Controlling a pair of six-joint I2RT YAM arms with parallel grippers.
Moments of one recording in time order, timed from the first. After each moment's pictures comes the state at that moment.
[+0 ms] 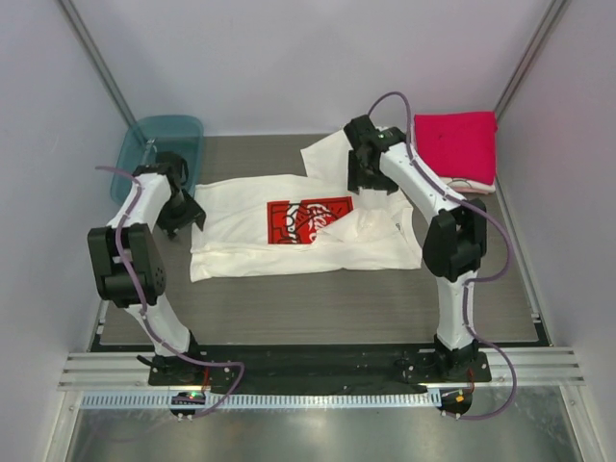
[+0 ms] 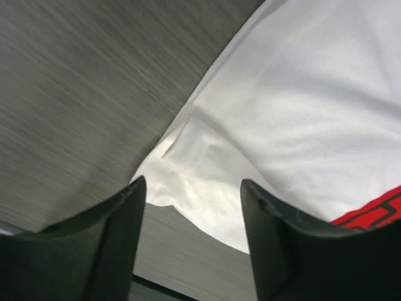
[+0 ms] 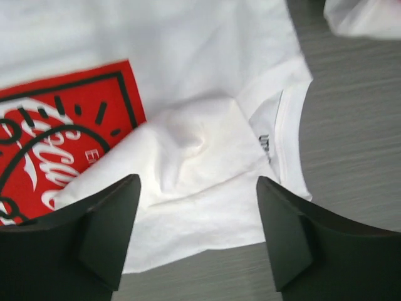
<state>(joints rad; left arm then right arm) 0.09 1.76 1.38 -1.00 -0.14 -0.65 0.45 2.02 1.90 -1.07 0.36 0.47</state>
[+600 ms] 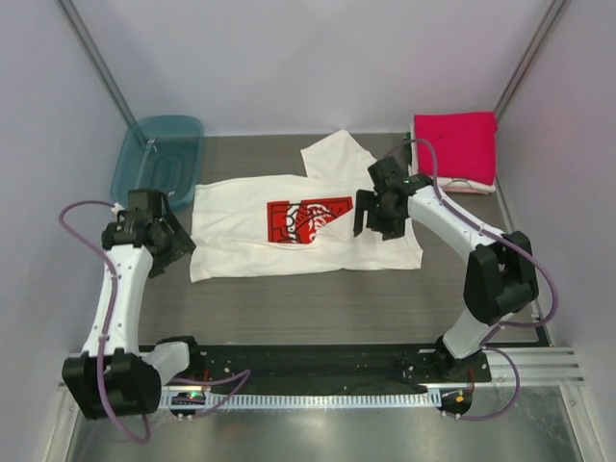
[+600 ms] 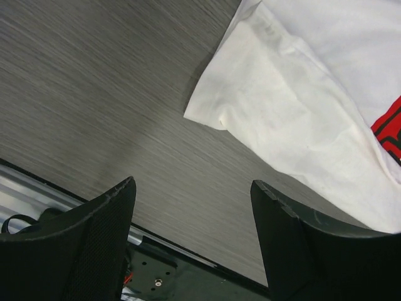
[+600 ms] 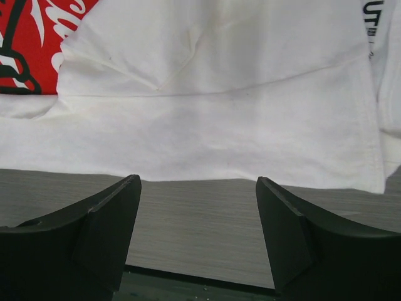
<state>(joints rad) 0.10 1.14 1.07 -1.05 -0.15 -0.54 0.41 1.63 1.31 -0.83 0.00 0.50</state>
